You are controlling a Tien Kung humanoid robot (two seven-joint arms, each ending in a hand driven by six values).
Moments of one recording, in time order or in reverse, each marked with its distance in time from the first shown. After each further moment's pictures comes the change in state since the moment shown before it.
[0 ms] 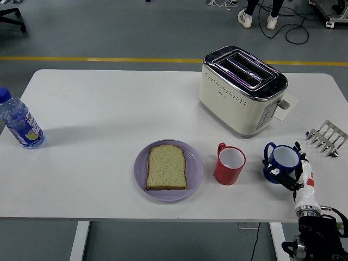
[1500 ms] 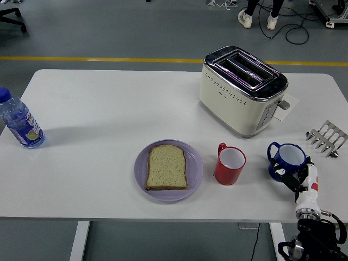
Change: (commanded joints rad) left arm 0.013 -0.005 0.017 0.001 -0.007 0.001 0.000; right arm 0.042 0.010 -0.081 -0.118 0.274 0.001 0.203
